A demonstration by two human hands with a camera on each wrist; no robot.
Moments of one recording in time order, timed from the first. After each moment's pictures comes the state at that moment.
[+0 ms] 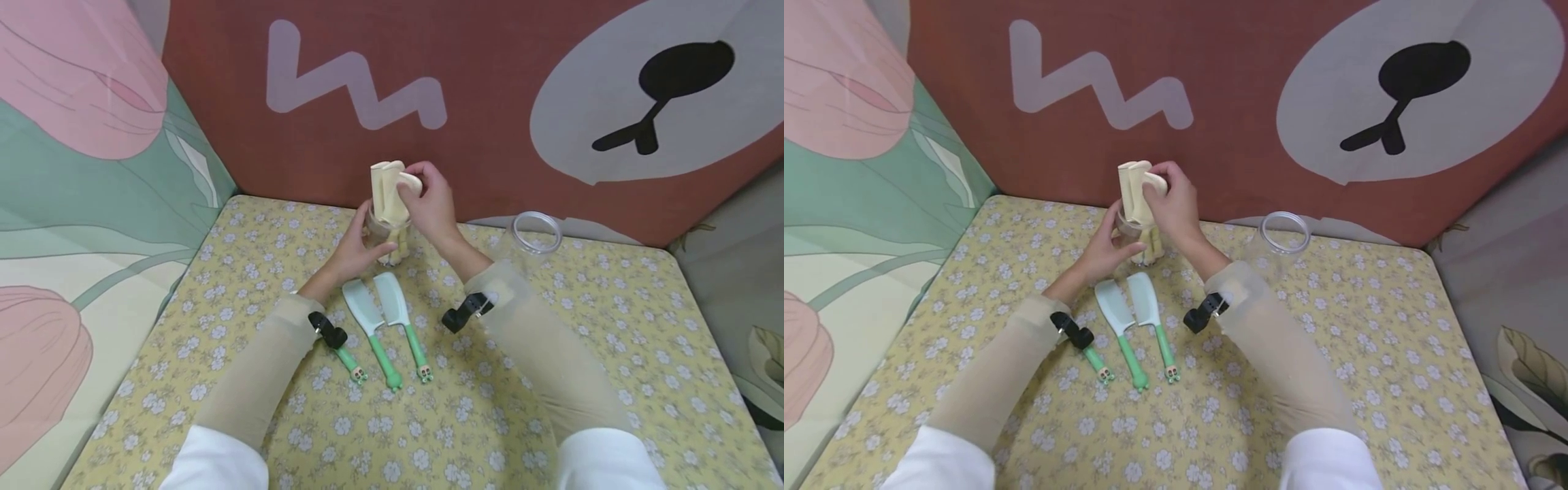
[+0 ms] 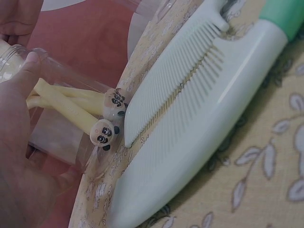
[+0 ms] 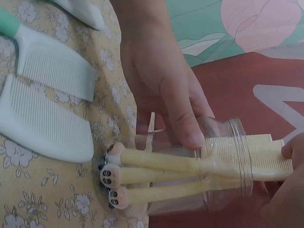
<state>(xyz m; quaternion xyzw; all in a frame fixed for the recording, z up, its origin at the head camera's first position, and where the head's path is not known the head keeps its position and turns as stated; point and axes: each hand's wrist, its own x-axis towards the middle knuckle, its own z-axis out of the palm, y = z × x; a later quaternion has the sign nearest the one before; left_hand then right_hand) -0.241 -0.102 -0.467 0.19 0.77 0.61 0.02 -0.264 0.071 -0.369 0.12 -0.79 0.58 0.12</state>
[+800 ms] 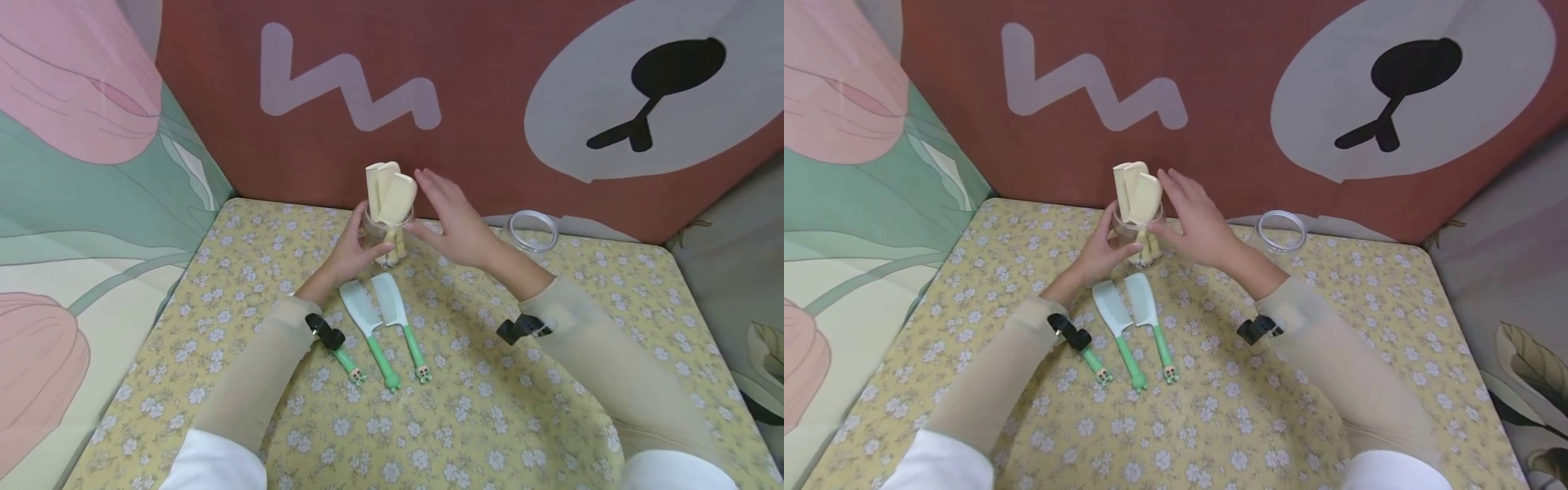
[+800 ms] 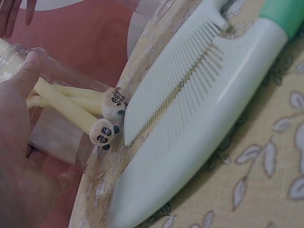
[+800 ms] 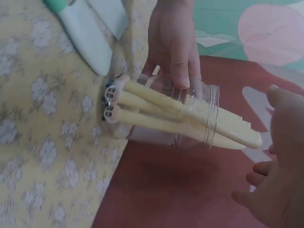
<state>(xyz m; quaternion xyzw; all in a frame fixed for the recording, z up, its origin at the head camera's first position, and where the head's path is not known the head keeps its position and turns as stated) -0.241 -0.100 -0.466 0.19 0.77 0.60 0.02 -0.229 0.141 -0.346 0.34 -0.91 0.25 0.02</state>
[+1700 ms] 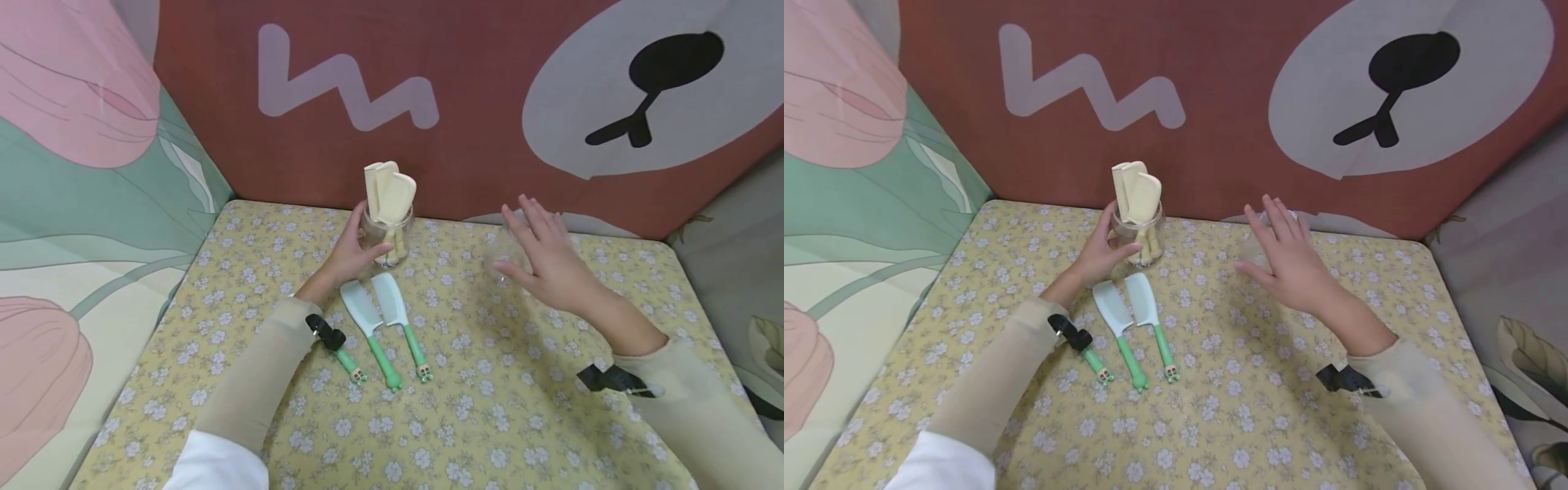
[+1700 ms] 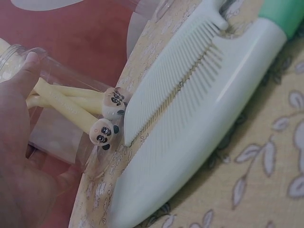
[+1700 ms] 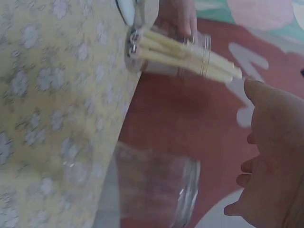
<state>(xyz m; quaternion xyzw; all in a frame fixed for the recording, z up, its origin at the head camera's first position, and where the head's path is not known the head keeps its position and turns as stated) -0.236 -0.100 -0.462 0.19 0.77 0.61 0.02 -0.170 0.260 -0.356 0.31 -0.93 0.17 0.07</state>
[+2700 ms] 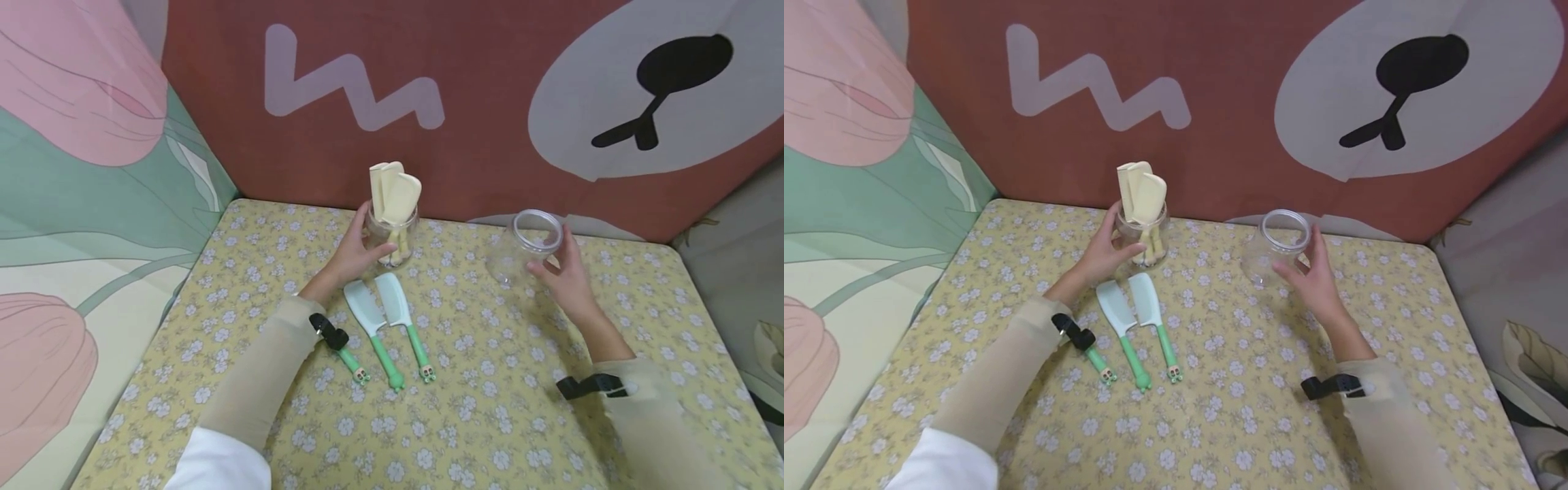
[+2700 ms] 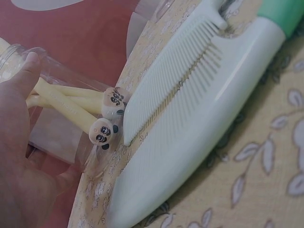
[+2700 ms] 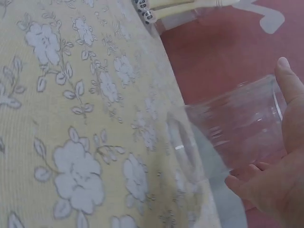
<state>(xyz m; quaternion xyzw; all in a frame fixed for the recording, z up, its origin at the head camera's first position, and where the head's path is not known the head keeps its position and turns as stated) -0.238 -0.100 -0.464 0.19 0.78 0.60 0.01 -0.186 0.307 -0.448 0.08 -0.80 0.60 0.03</state>
